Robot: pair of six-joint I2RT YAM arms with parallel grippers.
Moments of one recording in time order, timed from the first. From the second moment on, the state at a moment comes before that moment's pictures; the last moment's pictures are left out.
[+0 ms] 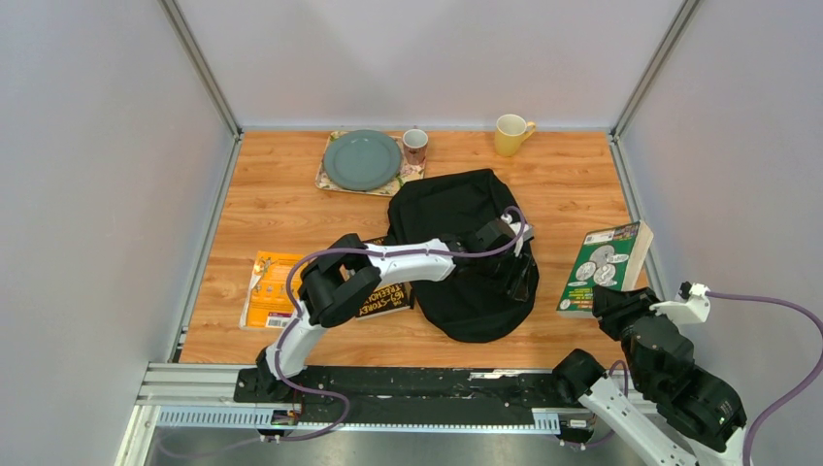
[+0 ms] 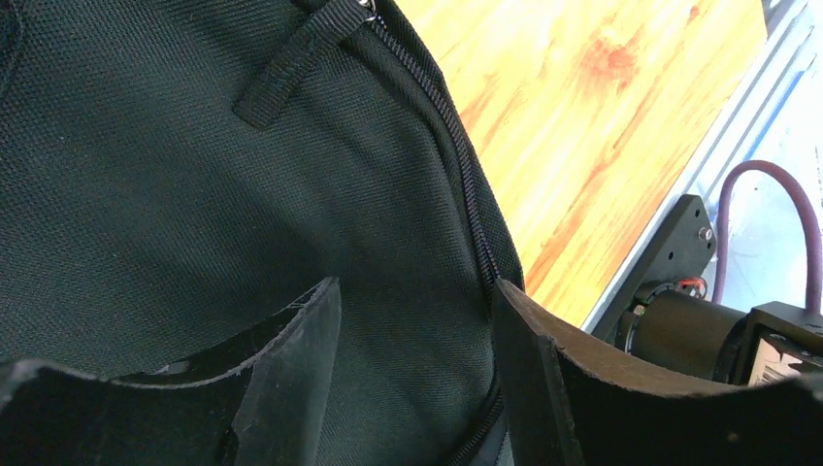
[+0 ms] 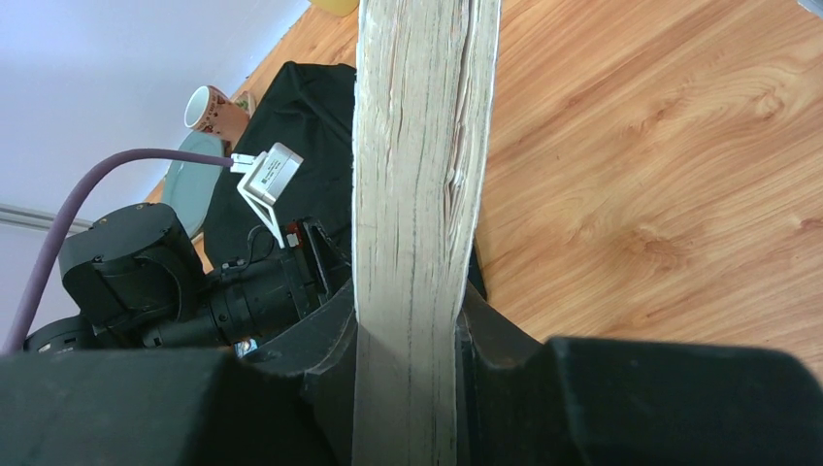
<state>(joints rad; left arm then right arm) -1.09 2.17 1.59 -0.17 0.27 -0.59 0.68 0.09 0.83 -1.18 0.75 0.99</state>
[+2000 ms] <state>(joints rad) -0.91 2.02 1.92 -0.53 0.40 -0.34 0.69 0.16 0.49 -0.85 0.04 1.16</state>
